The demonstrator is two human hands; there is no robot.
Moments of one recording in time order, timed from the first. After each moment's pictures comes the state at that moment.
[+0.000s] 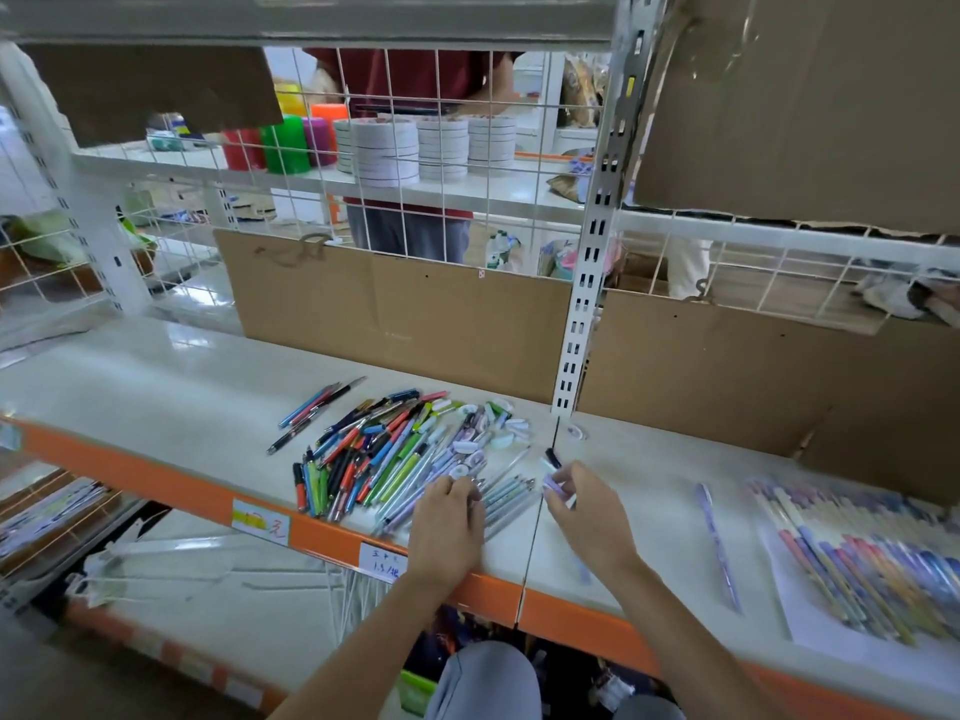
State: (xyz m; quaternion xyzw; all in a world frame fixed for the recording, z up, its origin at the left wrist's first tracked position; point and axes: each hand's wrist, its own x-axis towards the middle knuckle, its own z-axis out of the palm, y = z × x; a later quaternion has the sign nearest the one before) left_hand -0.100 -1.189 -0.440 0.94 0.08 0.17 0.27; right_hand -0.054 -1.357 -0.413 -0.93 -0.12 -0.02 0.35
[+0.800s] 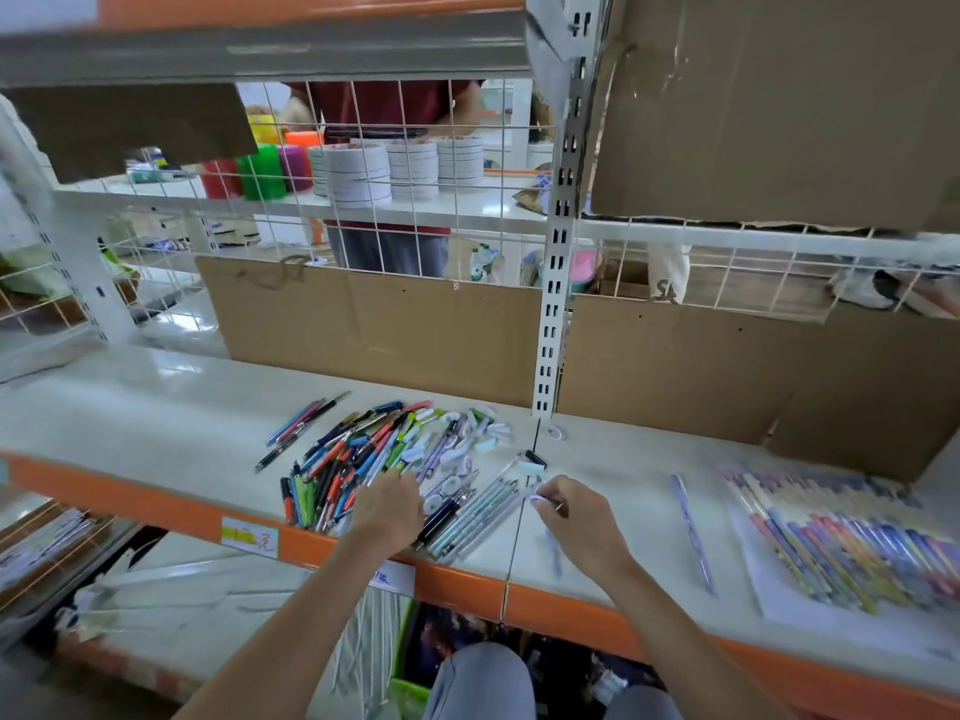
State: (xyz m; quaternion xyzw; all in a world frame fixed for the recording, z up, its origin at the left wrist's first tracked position) left_hand -0.086 -1.144 -0.414 0.99 0.10 0.02 0.04; right_hand -0.064 -1.374 -0.411 -0.91 -0.13 0.01 0.39
